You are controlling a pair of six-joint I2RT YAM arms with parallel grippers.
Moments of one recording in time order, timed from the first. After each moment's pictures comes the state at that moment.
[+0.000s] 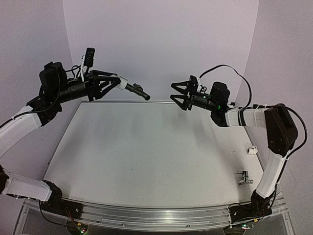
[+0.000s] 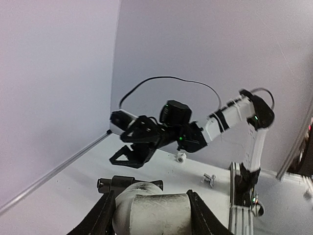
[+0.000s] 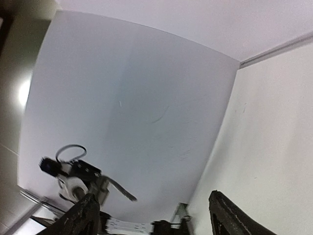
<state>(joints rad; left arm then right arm) -0.51 1.15 1.14 0.12 0.68 -0.24 0.47 1.84 1.23 0.77 -0.75 1.25</state>
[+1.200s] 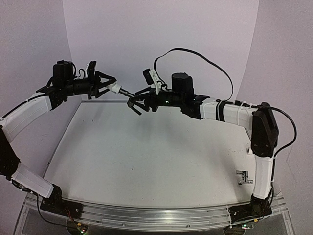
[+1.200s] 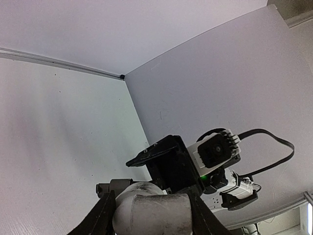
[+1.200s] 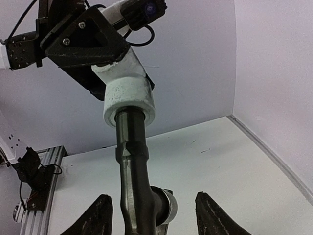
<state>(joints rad) -0.30 1.38 1.28 -0.09 0.79 -0.87 0.77 2.03 1.70 0.23 -0.59 0.06</state>
